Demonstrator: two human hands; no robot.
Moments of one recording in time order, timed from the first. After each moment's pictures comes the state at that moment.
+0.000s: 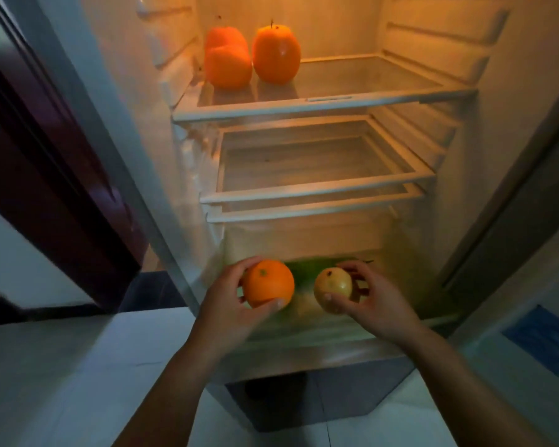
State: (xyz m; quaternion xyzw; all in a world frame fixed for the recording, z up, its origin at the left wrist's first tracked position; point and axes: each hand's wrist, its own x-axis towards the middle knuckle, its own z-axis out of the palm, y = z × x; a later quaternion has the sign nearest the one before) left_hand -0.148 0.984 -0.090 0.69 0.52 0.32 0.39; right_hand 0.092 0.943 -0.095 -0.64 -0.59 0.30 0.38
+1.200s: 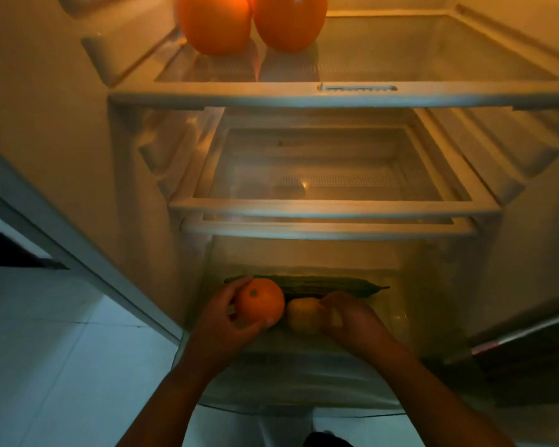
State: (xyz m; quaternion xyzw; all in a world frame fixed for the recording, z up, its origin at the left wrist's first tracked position) left_hand -0.115 1.041 -0.152 0.61 0.57 0.33 0.43; right_hand 0.120 1.049 -0.164 -0.62 -0.73 0.27 0.09
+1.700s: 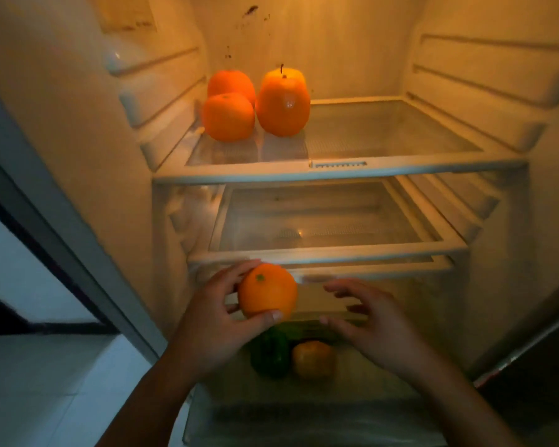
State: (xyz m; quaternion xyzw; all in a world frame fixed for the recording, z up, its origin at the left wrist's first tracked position) left_hand -0.125 1.057 -0.026 0.69 0.50 0.35 0.39; right_hand 0.116 1.033 -0.051 -0.56 -0.69 0.27 0.37
